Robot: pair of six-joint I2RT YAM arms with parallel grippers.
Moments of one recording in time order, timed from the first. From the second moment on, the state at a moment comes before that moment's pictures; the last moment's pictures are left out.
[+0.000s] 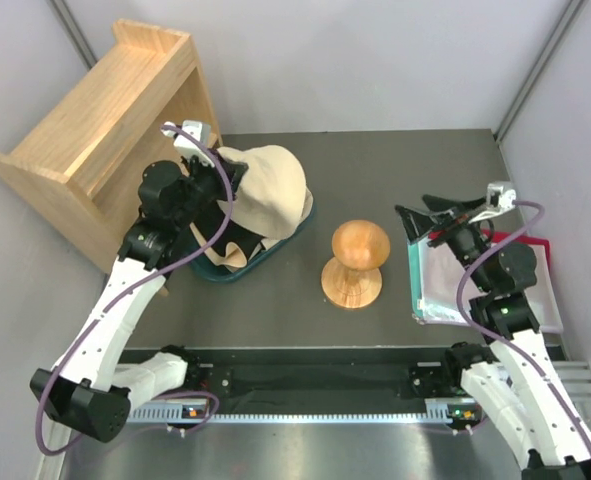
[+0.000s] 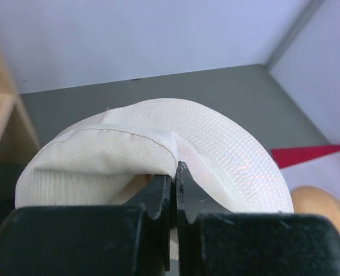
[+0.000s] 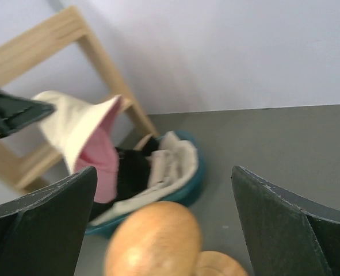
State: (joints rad) left arm -0.34 1.07 1.15 -0.13 0.12 -0.25; right arm 0.20 0.57 0.59 0.21 -0.27 0.51
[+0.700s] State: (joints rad) left arm -0.38 1.04 1.15 -0.14 0.48 -0.30; right arm 0.69 0.99 0.72 0.43 -0.31 0.69
